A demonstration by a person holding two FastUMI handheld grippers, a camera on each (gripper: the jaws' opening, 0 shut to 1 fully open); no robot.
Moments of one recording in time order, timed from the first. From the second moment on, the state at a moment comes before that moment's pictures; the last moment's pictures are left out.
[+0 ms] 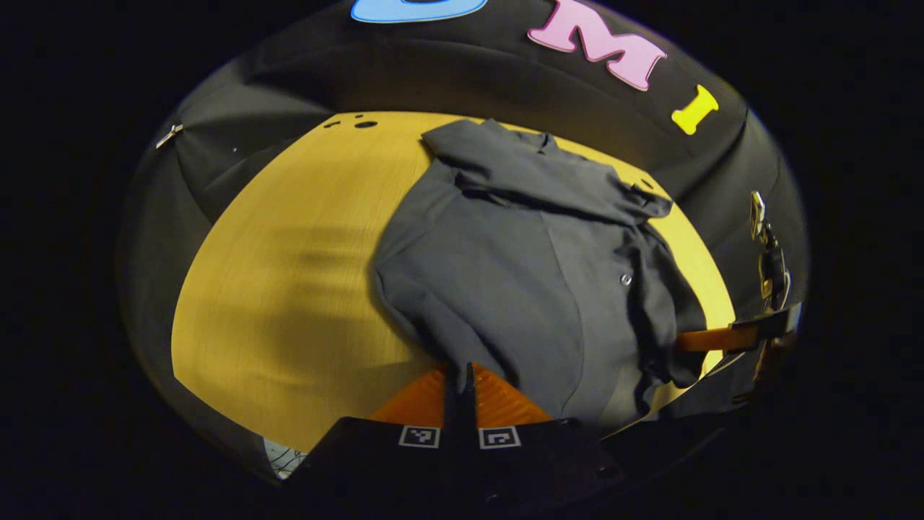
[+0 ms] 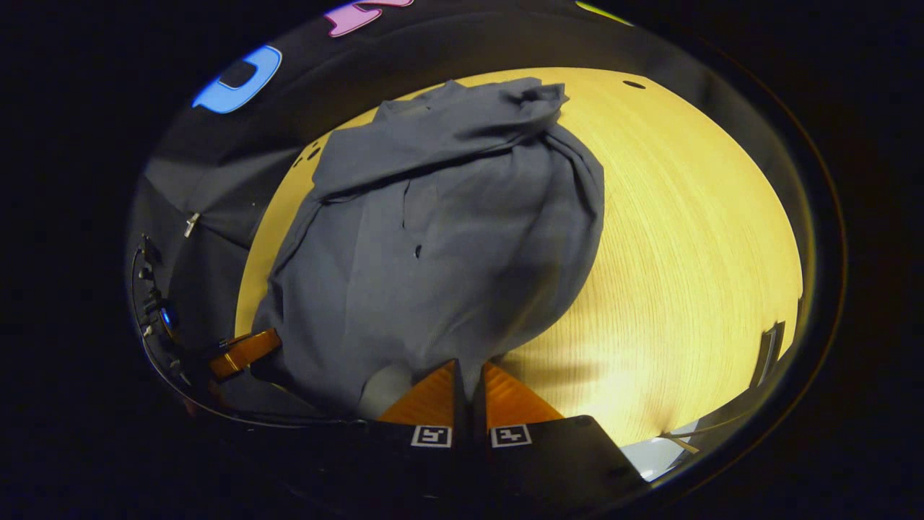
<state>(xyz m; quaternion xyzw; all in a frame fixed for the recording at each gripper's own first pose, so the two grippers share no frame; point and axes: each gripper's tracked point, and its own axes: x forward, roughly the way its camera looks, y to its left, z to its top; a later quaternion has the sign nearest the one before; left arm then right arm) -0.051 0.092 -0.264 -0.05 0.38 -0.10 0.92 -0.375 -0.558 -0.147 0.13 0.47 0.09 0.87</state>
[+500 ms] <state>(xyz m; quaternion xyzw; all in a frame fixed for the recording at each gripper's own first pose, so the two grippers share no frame) -0.006 0.074 -0.181 -0.06 0.31 -0.14 0.94 -0.316 -0.557 -0.073 0.16 0.39 0.11 0.90</state>
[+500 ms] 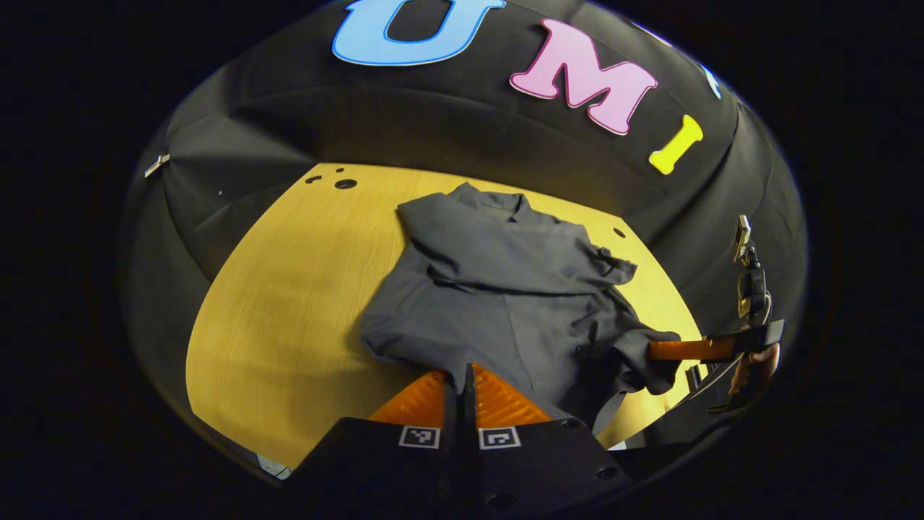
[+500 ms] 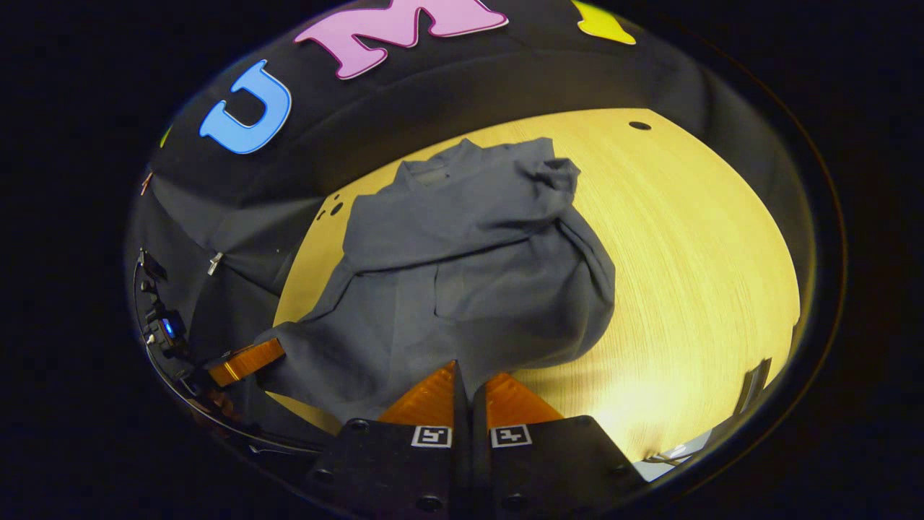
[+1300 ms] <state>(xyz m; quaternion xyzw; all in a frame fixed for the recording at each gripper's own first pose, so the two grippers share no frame) 0.139 0.046 -0.079 -0.05 0.19 -0.15 0.97 -0.167 -0.574 0.003 0.13 0.27 0.12 0.95</state>
